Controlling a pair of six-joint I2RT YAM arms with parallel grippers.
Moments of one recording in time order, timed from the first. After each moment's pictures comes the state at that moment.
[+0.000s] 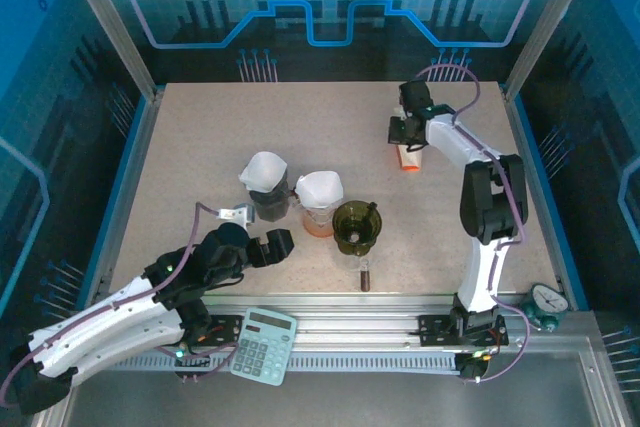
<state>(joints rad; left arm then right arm) -0.88 0.61 0.50 -0.55 -0.17 -1.00 0.21 1.97 1.57 -0.61 0.08 0.30</state>
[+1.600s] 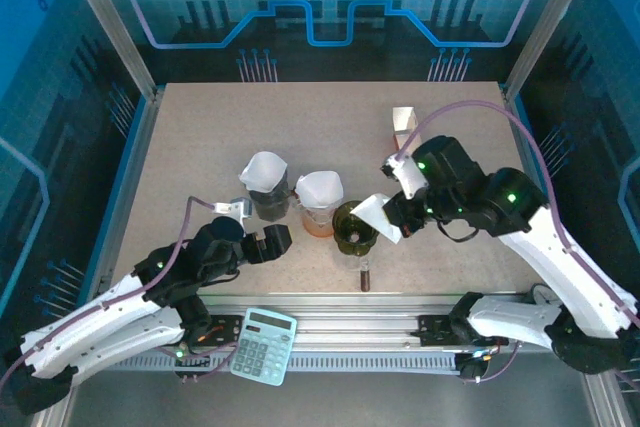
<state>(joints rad) -0.88 0.62 0.62 -0.65 -0.17 -0.97 0.77 1.13 1.48 -1.30 -0.13 0.19</state>
